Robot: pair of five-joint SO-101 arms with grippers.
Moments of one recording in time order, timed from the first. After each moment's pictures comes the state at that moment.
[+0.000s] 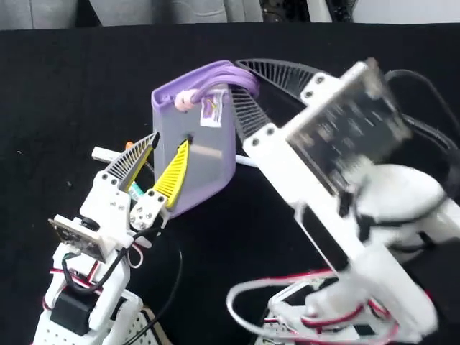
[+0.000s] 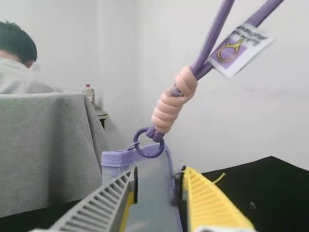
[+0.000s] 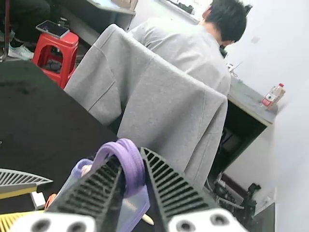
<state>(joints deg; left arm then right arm) 19.1 -104.7 73.1 28.8 -1.6 -28.4 -14.8 -68.2 99.3 24.5</state>
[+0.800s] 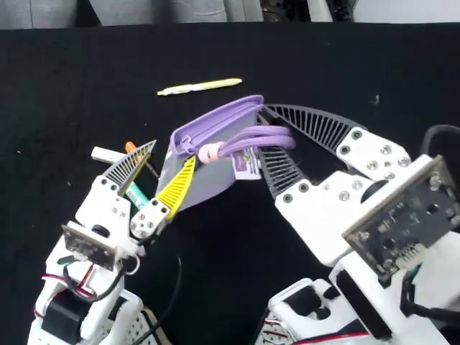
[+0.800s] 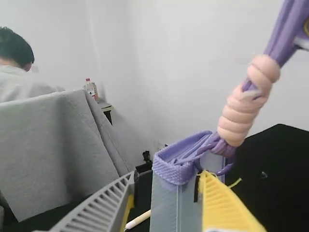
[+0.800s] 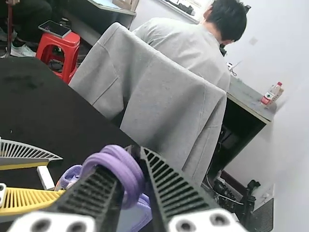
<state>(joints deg) 19.3 -104.7 68.3 38.8 -10.8 -28.4 -31.6 -50.6 98.9 24.5</state>
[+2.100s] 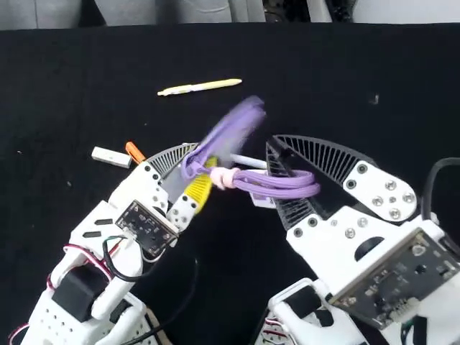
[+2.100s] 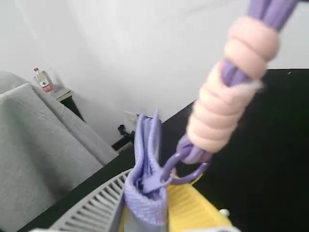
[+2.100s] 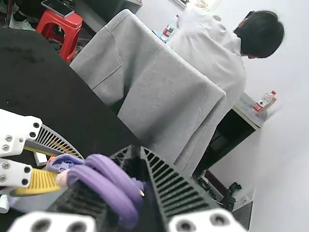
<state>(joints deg) 28.4 -86.2 59.8 38.8 -21.8 -28.4 -41.0 -39.5 99.3 32.0</state>
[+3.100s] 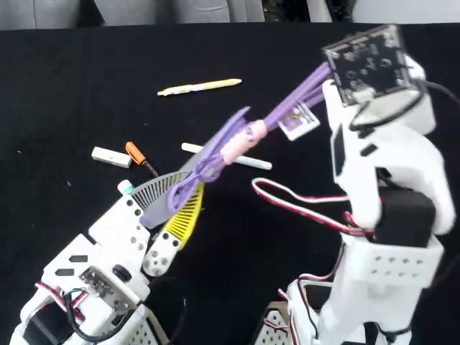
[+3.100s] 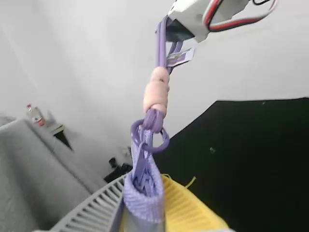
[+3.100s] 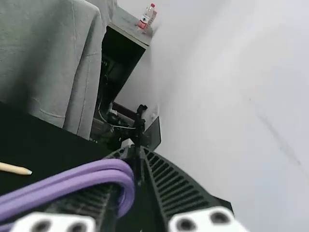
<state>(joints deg) 33.5 -103.0 57.5 51.6 -22.0 7.7 -40.3 1.4 54.9 31.9</state>
